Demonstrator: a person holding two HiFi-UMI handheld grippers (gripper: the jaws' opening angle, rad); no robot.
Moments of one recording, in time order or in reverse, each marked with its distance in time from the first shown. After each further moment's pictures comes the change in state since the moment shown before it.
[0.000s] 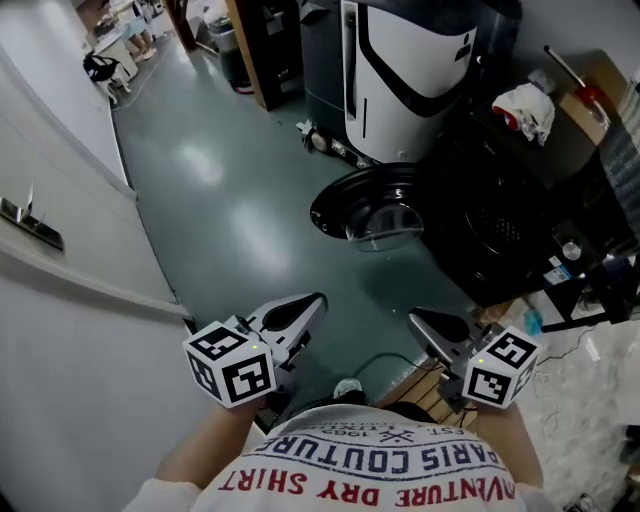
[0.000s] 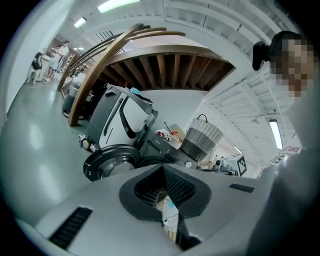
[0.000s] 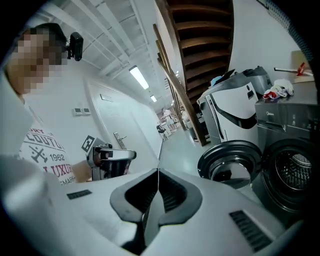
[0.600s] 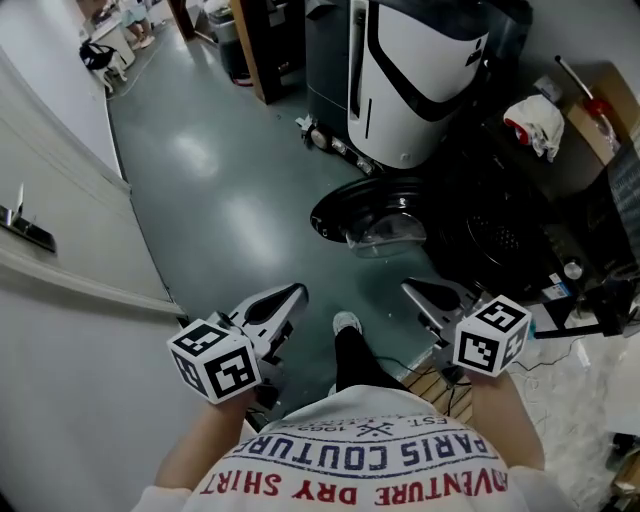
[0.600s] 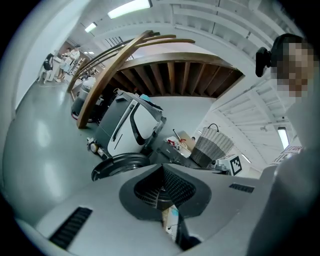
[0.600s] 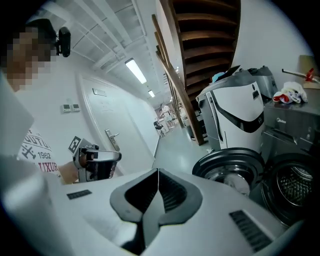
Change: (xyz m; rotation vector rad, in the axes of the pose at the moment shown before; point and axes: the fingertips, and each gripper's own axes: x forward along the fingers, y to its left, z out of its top) left arm -0.001 0.055 0.038 -0.062 -0.066 0.064; right arm 0.064 -0.052 0.041 -0.015 0.059 -0.041
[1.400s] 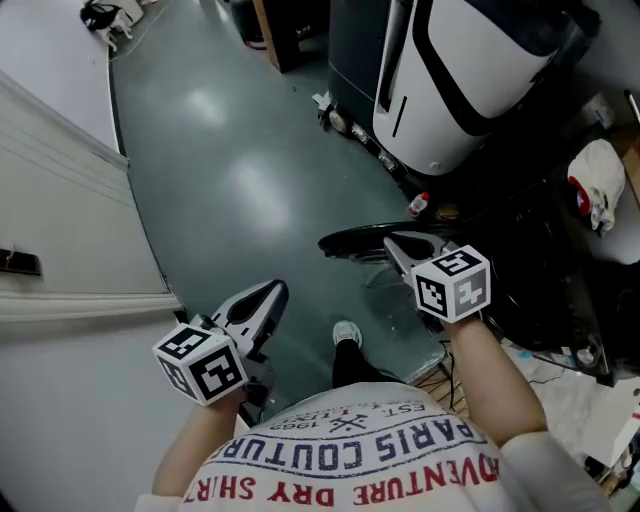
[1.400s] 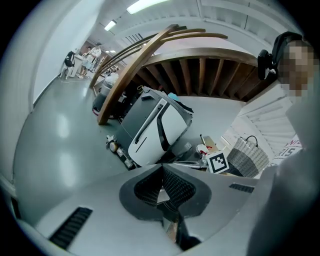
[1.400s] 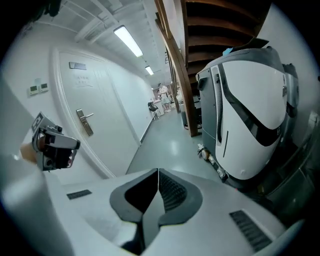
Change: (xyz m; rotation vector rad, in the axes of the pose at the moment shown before) left arm 0.100 0.150 0.084 -0.146 0.009 0.208; right arm 0.221 -0.184 0.075 -0.119 0.236 -0.075
